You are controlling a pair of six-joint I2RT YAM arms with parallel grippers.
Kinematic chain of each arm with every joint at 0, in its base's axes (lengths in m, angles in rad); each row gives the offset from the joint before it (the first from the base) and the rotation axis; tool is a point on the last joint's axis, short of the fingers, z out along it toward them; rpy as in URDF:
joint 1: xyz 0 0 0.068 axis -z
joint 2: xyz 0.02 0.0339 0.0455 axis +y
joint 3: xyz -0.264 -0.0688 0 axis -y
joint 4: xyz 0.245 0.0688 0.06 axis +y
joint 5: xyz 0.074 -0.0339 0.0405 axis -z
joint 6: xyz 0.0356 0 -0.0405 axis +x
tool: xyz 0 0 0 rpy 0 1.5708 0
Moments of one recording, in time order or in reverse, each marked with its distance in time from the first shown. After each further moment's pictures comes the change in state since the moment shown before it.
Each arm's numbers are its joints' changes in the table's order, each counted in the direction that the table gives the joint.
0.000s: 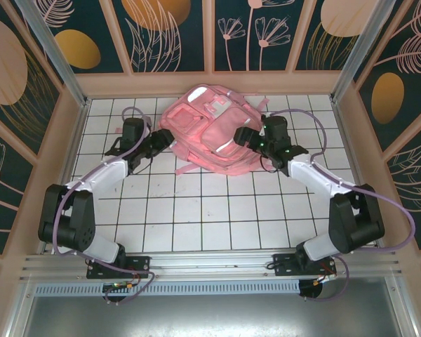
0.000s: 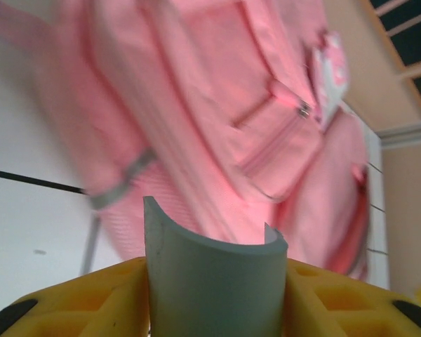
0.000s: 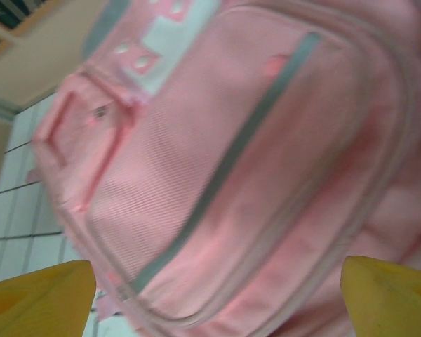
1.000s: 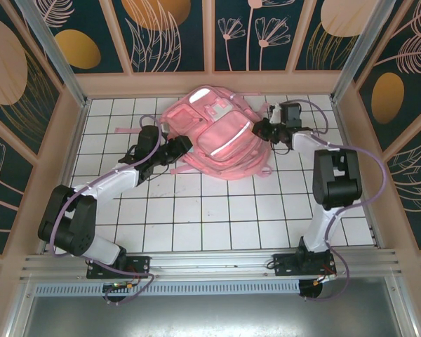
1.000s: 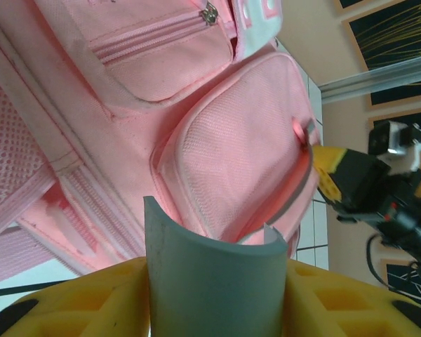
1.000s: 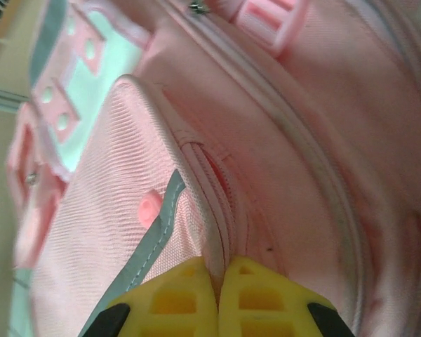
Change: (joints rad) left arm 0.147 -0.018 -0.071 -0.125 0.024 -0.130; right arm 0.237 0.366 0.232 -0.024 -0.452 -0.059
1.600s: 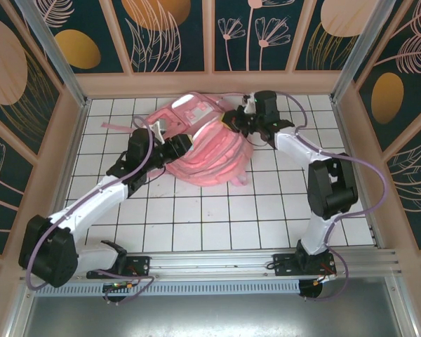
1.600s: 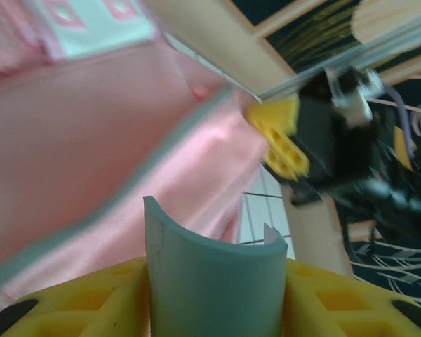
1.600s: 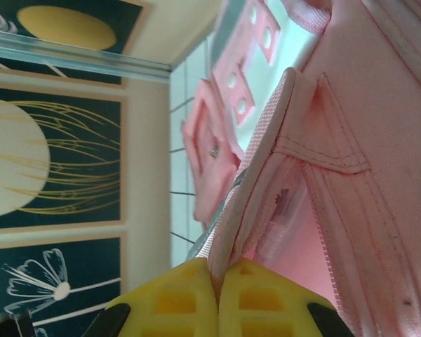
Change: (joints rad) left arm 0.084 -0.252 -0.039 0.031 -0.052 0.045; right arm -0.235 -0.032 0.172 -0.037 -0.081 0.423
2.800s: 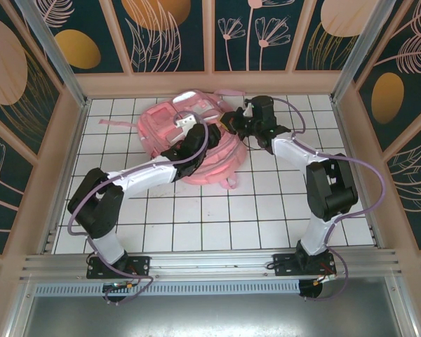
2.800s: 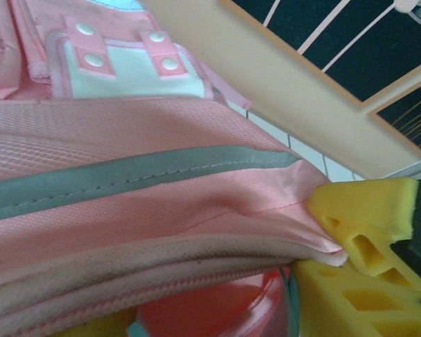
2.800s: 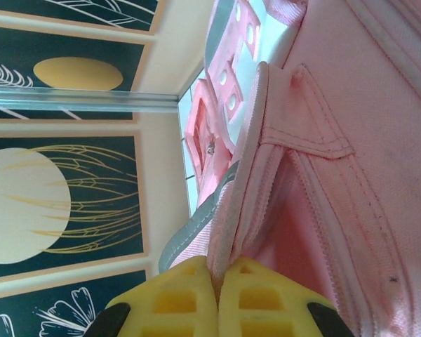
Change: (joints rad) left arm 0.251 0.499 0.354 -0.005 -0.719 0.013; right arm -0.026 -0.029 -0.114 -0.143 0.092 0.180
